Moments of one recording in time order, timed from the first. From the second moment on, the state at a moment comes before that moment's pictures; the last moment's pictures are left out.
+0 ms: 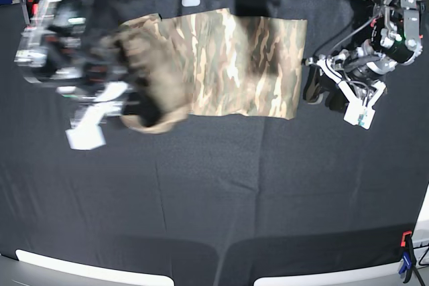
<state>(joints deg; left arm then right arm) 14.4 -14.3 -6.3 105.8 -28.2 -20.4 44.5 -3.0 3.6 25.6 102.7 66.7 37.3 -78.6</state>
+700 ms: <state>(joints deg) 14.4 -19.8 -6.3 105.8 -28.2 -20.5 44.6 -3.0 -9.0 -9.8 102.8 35.7 25.3 -55.4</state>
